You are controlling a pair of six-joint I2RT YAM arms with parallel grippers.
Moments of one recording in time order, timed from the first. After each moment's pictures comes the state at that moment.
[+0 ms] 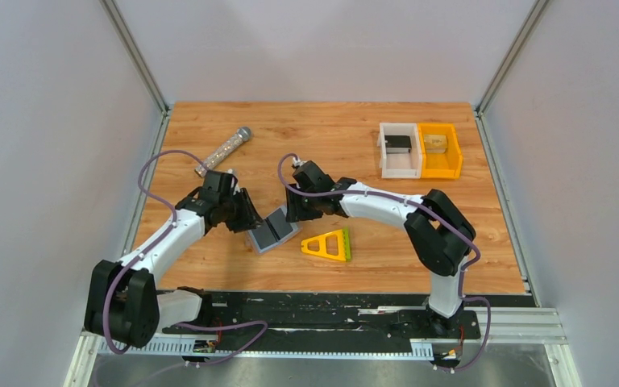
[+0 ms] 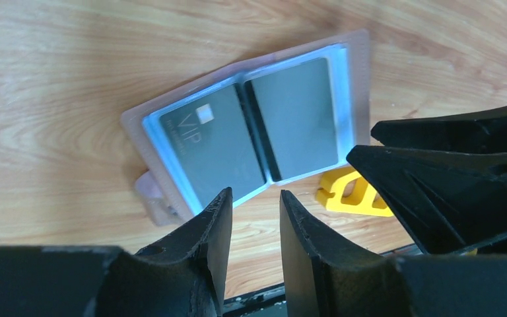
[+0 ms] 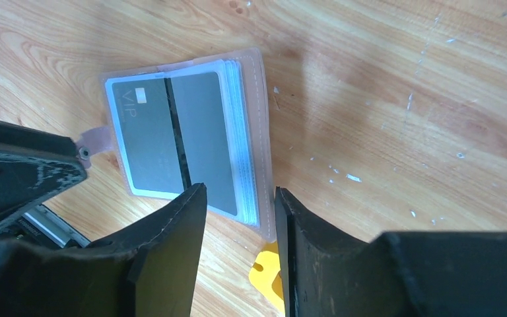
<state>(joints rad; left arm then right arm) -0.27 1.20 0.71 -0.50 0.22 -0.66 0.86 1.90 1.30 -0.29 -0.08 0.60</state>
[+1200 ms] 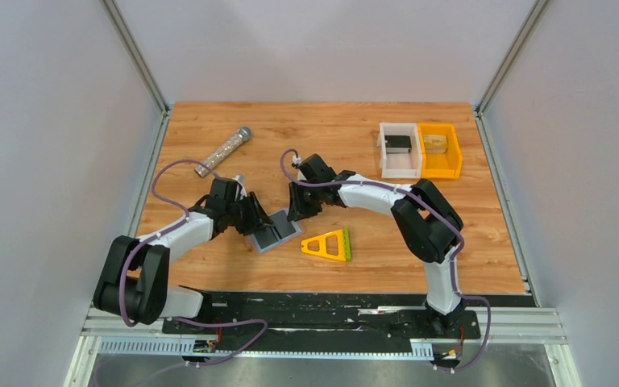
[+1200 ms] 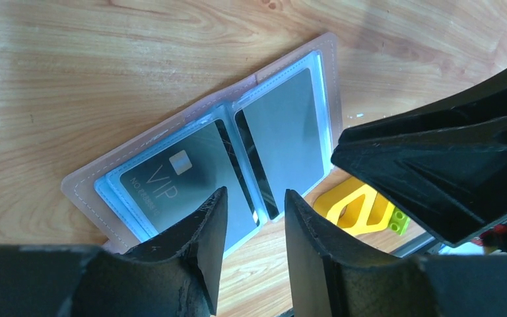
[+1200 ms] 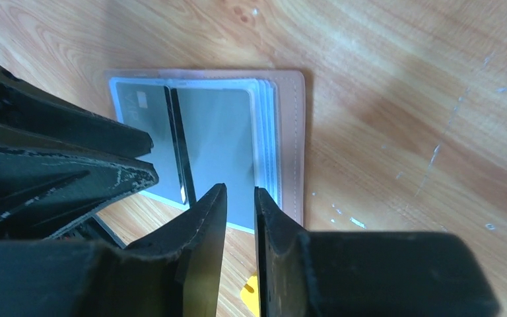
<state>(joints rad) -0.27 1.35 0.59 -0.16 0.35 -0.70 0.78 2.02 1.39 -0.28 -0.31 0.56</state>
